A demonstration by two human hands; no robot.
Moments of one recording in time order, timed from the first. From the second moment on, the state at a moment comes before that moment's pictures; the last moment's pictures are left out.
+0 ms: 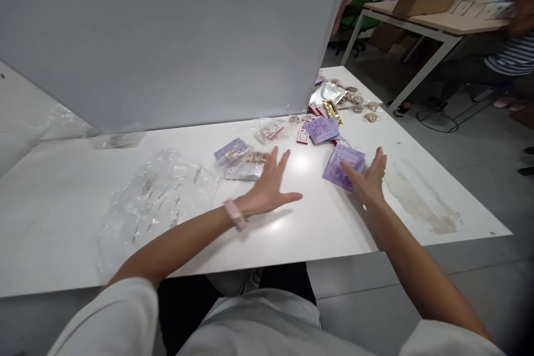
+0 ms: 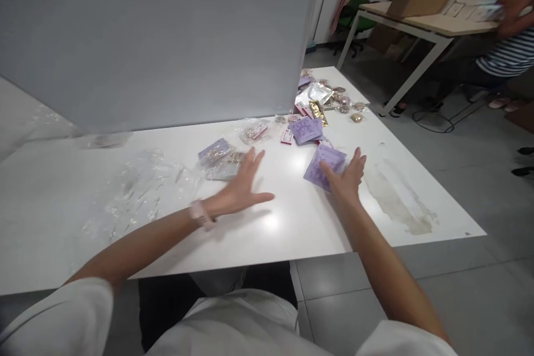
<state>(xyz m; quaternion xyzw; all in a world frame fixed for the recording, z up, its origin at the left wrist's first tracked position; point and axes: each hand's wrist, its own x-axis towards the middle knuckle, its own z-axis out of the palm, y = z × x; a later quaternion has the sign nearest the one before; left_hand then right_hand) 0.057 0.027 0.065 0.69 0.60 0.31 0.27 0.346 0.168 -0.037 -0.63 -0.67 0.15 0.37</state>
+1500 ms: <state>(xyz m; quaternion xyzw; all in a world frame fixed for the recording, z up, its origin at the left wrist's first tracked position) 0.180 0.364 -0.031 0.68 0.66 0.24 0.20 0.272 0.446 -0.041 -0.56 -0.73 -0.05 0.38</state>
